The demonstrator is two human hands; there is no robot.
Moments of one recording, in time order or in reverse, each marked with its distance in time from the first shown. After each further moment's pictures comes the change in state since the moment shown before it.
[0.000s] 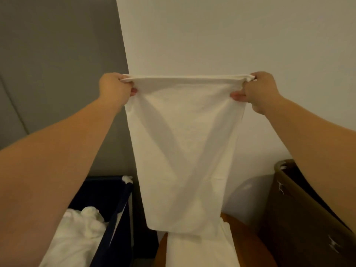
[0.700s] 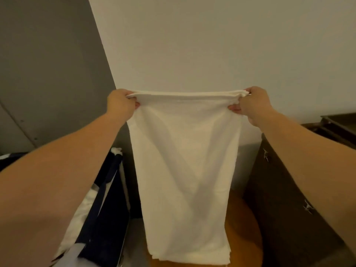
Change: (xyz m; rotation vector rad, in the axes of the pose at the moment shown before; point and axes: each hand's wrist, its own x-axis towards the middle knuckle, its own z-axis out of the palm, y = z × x) left_hand -0.060 -0.106 0.088 0.175 -0.181 -0.198; right_hand -0.007 0.132 -0.050 -0.113 -0.039 0.250
